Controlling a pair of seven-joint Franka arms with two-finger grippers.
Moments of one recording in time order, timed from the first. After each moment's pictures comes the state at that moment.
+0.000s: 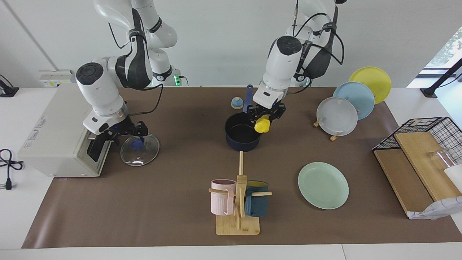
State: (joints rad) left arm -0.58 0.10 -0.05 -1.90 -0.08 2.11 -0.65; right arm 0.03 0.12 -0.03 -1.99 -0.02 2.13 -0.16
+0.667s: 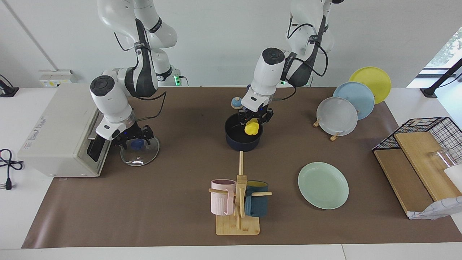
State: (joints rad) left arm -0.65 0.14 -0.04 -2.04 -0.08 2.29 -0.65; right arm 0.03 0.12 -0.04 -2.16 -0.02 2.26 -0.29
